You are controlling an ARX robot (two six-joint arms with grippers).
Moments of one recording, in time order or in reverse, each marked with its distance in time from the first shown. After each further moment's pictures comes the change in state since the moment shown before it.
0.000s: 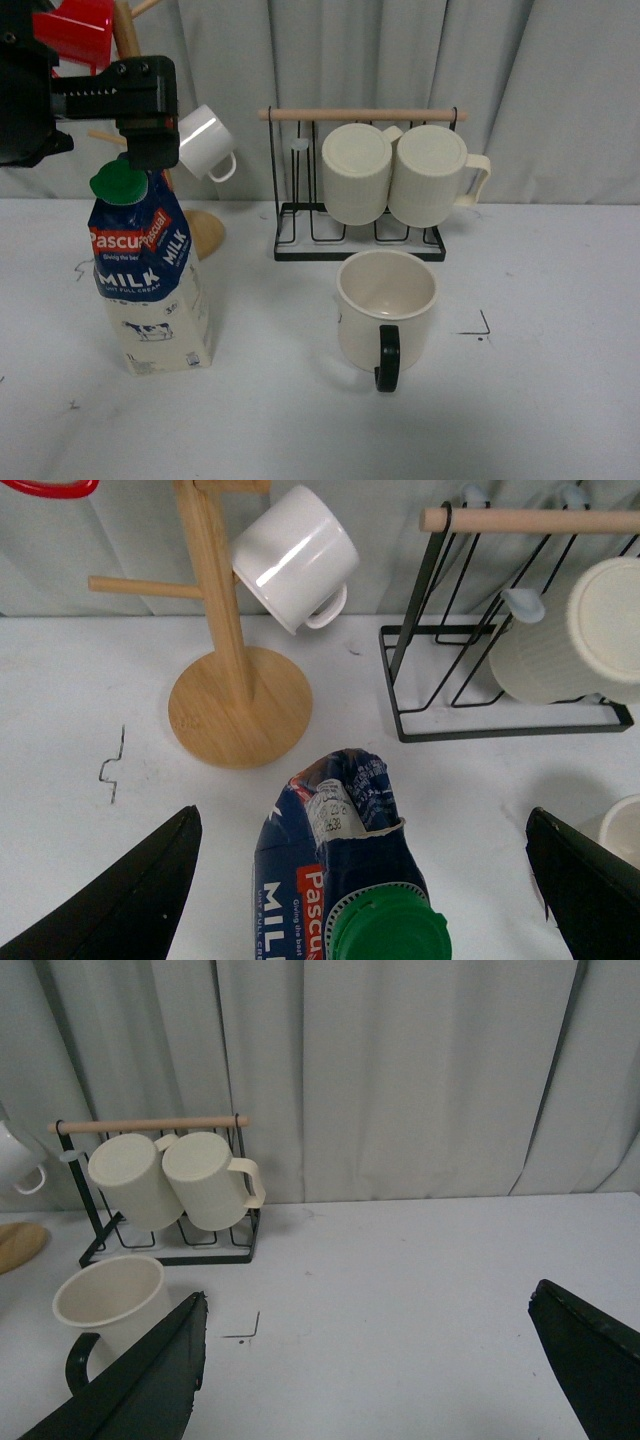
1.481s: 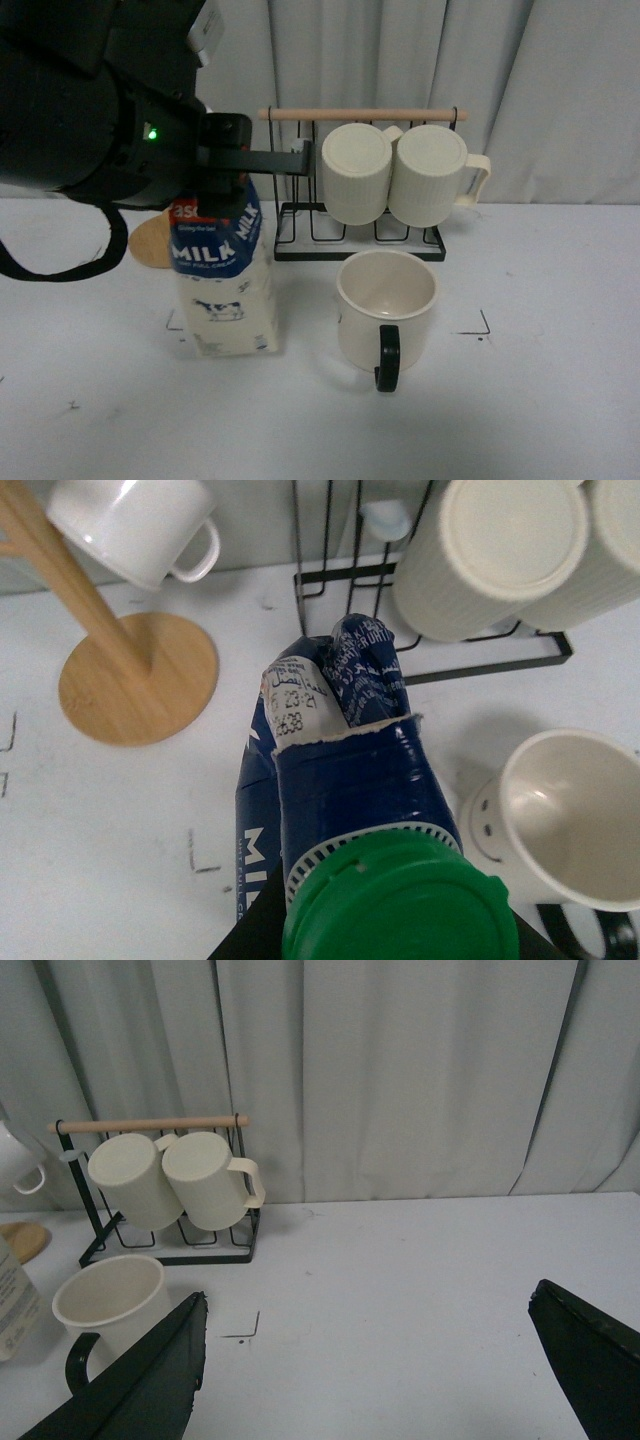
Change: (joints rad) left arm -0.211 0.105 0.074 -0.045 -0.123 -0.031; right arm 0.000 0.000 0.000 0.000 0.000 0.000
